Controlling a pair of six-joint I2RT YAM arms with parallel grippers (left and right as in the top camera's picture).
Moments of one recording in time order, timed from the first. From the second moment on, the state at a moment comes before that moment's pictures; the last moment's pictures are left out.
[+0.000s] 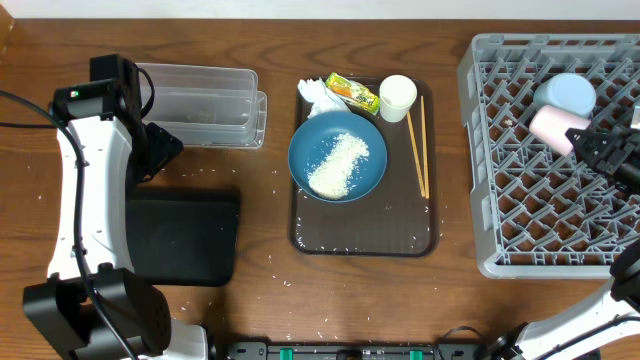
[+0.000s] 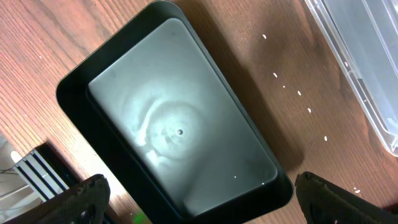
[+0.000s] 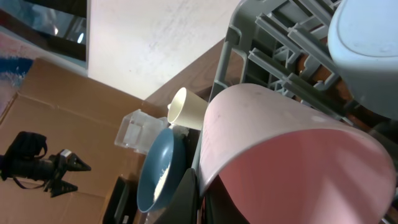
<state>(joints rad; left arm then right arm) 0.19 1.65 1.54 -1.39 -0.22 -0.74 -0.76 2.02 1.41 -0.91 -1.36 -0.48</state>
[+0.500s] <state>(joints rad) 0.19 1.65 1.54 -1.39 -0.22 -0.74 -0.76 2.14 1.41 -0.93 -1.49 -0.48</state>
